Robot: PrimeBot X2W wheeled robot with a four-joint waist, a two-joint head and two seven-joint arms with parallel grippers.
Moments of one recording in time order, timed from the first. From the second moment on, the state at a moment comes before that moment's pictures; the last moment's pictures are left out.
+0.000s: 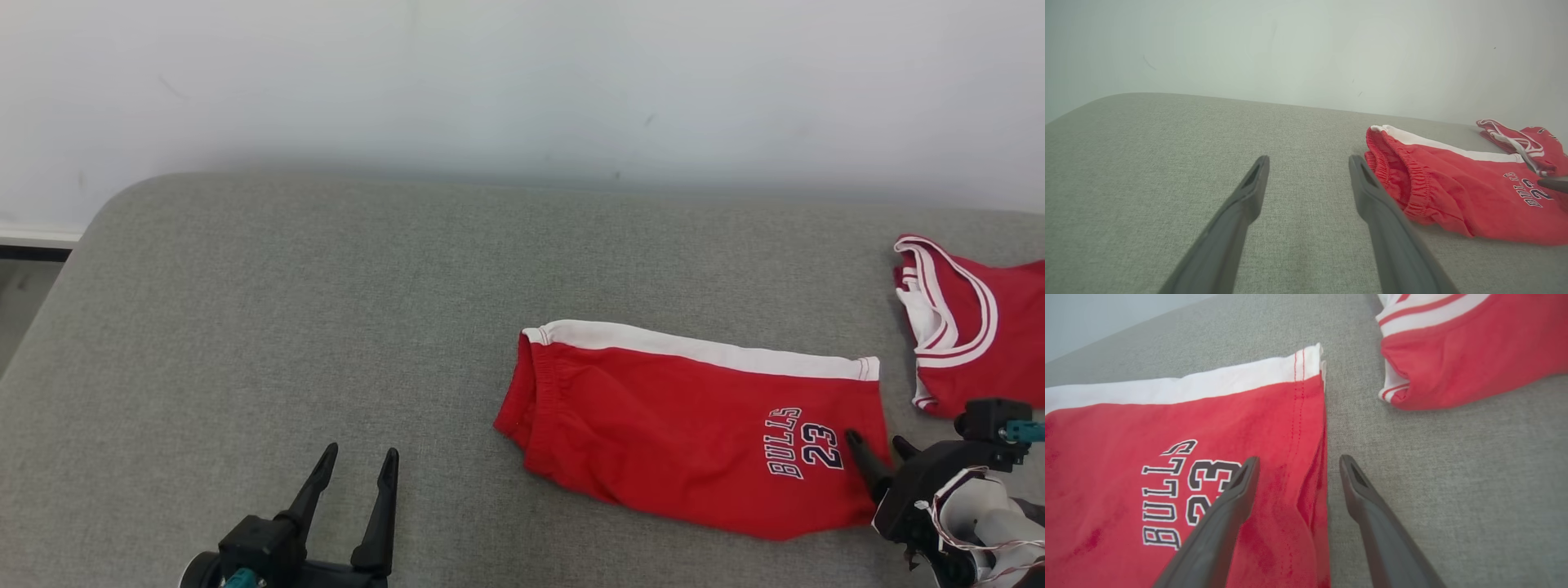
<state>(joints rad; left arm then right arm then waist) -0.12 0.12 -0.22 0.32 -0.32 -0.13 -0.26 -0.57 -0.56 0.88 0.96 1.28 0.13 -0.11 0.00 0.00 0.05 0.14</state>
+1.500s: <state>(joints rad) -0.08 0.08 -0.16 0.31 -0.30 -0.13 -0.26 -0.67 -0.49 0.85 0.69 1.38 0.13 0.00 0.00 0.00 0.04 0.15</state>
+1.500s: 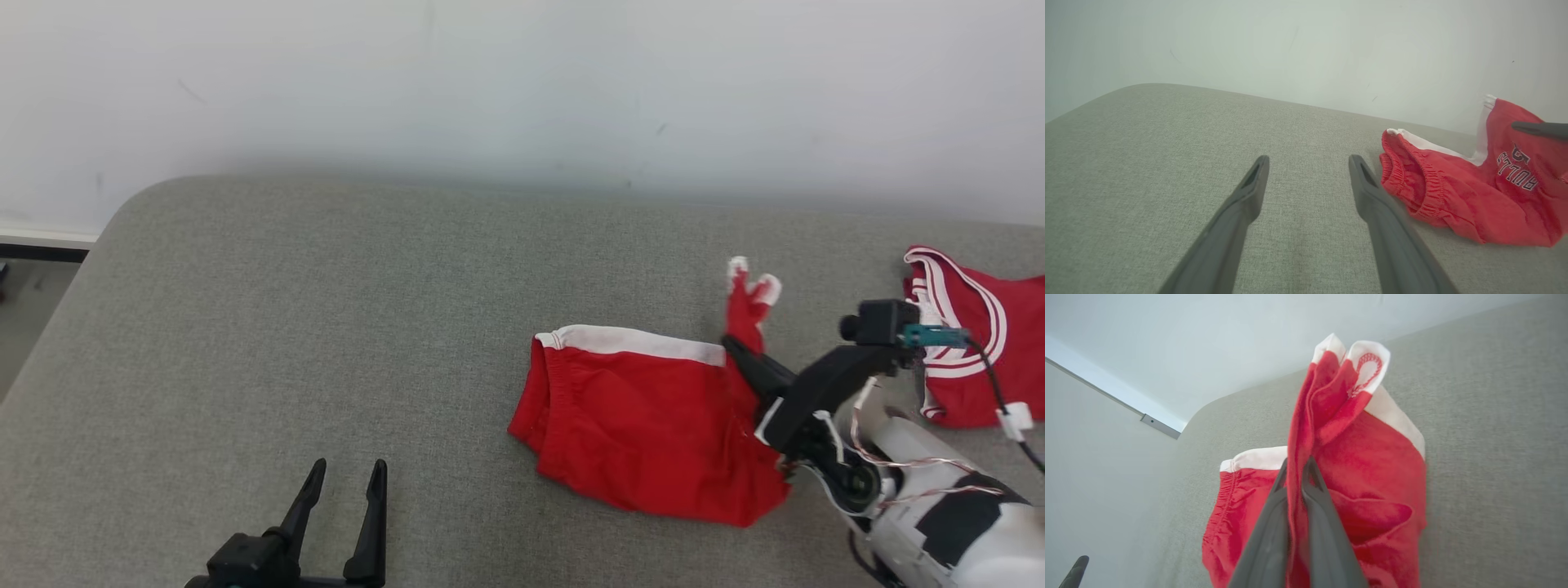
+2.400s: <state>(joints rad) -0.13 0.06 -0.22 0.34 -0.32 -0.13 -0.26 -0.76 -0.13 0.94 0.98 1.29 0.13 -0.05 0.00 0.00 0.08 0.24</state>
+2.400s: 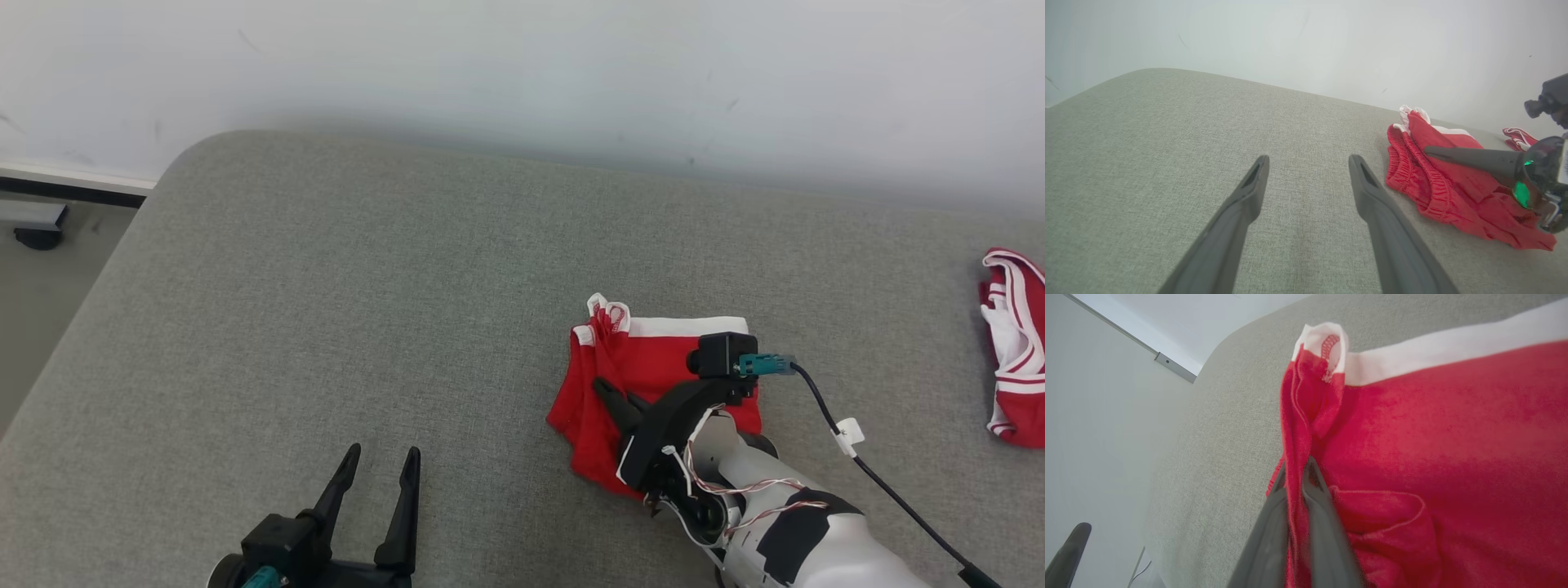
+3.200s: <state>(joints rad) -0.09 0.07 -0.14 0.28 -0.29 -0.13 -0.26 -0.65 -0.38 0.73 0.78 1.11 0.13 -0.26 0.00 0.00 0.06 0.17</state>
